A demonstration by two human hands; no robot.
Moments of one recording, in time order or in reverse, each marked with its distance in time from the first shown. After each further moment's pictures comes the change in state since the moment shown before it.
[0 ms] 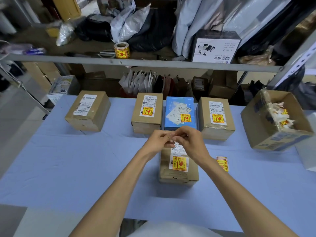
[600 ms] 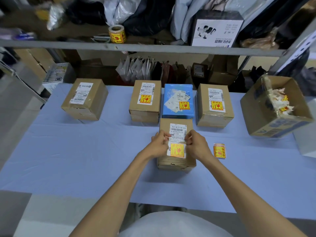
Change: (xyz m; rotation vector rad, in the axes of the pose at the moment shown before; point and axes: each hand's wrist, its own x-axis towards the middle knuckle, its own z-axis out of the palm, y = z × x) left_hand -0.016 -0.045 0.014 0.541 0.013 -0.124; right_hand -0.031 0.051 0.002 -0.283 -0.126 0.454
